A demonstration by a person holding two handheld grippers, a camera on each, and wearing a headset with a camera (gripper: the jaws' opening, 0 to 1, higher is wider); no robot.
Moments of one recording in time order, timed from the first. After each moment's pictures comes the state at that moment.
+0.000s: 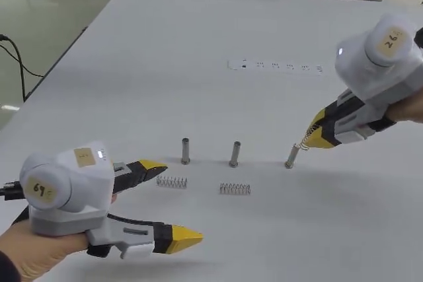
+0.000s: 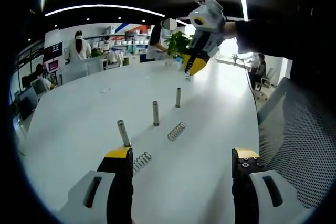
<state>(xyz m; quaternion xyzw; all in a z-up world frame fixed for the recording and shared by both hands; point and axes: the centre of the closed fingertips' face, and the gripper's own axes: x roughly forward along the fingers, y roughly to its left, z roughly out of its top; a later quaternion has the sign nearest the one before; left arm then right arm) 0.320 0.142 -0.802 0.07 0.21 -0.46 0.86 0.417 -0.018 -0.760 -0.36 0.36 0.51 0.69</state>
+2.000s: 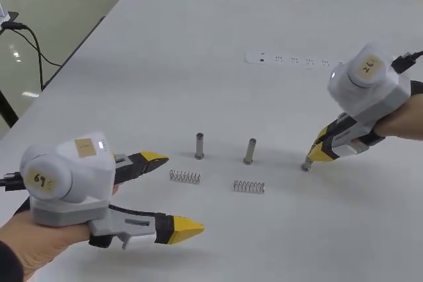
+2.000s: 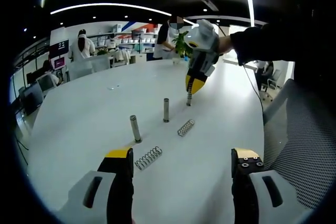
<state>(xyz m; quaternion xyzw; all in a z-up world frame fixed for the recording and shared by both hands) 0.325 0.161 -0.800 0.06 0.22 -0.44 0.87 0.432 -0.016 -0.828 -0.34 0.42 0.51 0.67</state>
